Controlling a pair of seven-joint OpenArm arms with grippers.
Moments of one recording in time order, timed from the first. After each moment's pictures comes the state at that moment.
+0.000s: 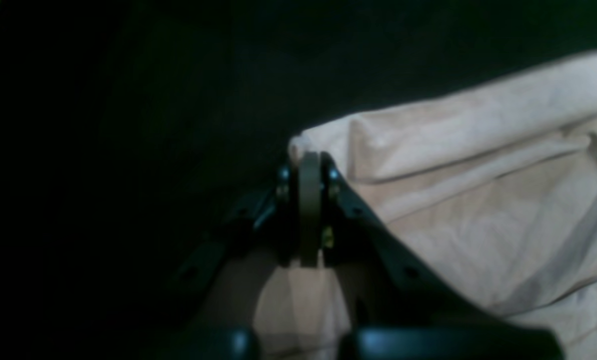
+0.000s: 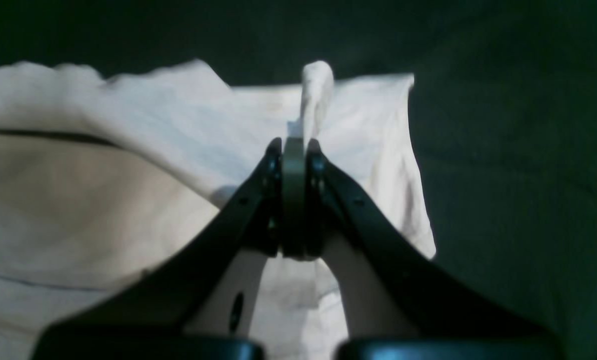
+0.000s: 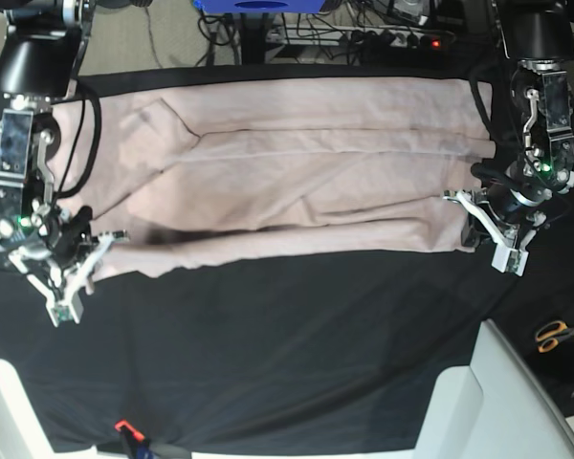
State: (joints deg) left arm 5.6 -22.5 -13.6 81.4 -15.8 -25.5 30.7; right arm 4.1 7.3 11.2 87.8 0.8 21.7 -52.7
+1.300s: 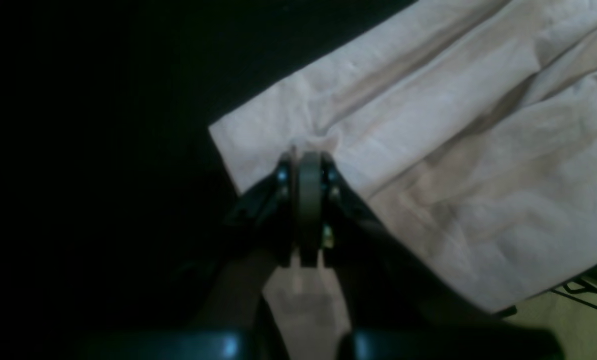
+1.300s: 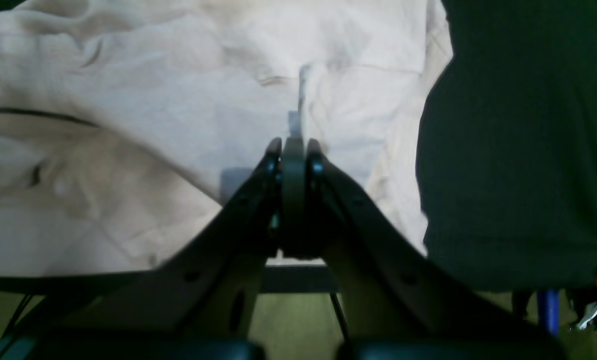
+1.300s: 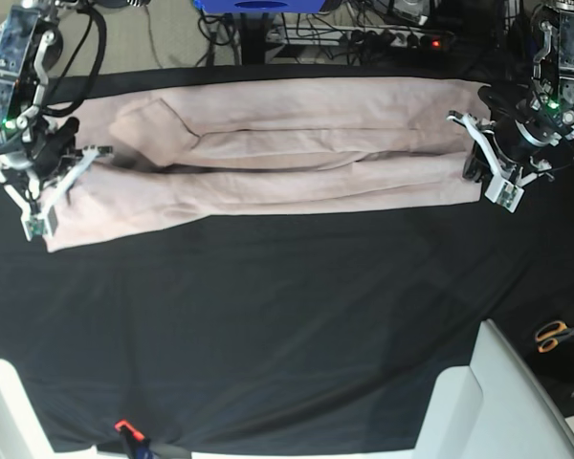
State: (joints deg) left arm 22.9 -29.8 -10.5 92.3 -16.0 -25.6 30.2; right arm -13.9 1.6 20.1 106.8 1.2 21.7 -62.5
